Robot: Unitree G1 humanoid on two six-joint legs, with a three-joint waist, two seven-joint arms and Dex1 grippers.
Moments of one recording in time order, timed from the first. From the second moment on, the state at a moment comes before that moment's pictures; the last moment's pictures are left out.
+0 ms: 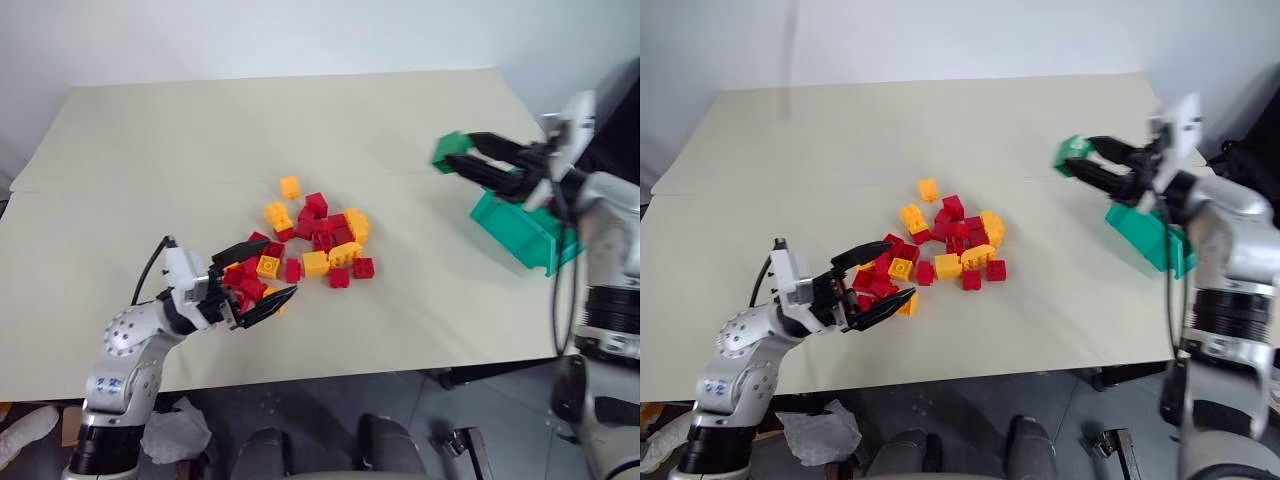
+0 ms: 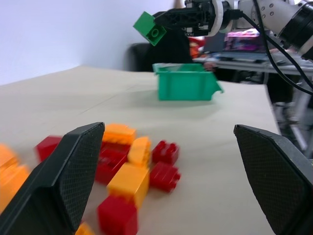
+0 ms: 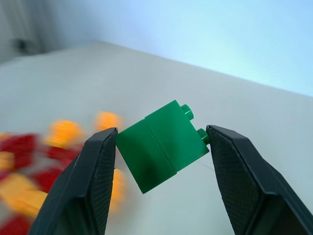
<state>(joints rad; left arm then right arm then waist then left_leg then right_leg) -0.17 0.46 0.08 -0.25 -0.56 0.12 -0.89 -0.74 -0.73 -0.37 0.21 0.39 0.51 0.98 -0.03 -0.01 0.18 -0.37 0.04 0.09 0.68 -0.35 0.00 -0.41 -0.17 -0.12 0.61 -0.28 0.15</state>
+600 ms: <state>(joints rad) -0.22 0.44 0.02 -0.22 -0.56 0.15 -0.93 -0.87 -0.87 -0.33 0.92 0.19 0.23 0.69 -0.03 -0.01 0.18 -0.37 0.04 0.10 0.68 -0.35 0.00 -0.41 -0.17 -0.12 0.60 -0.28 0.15</state>
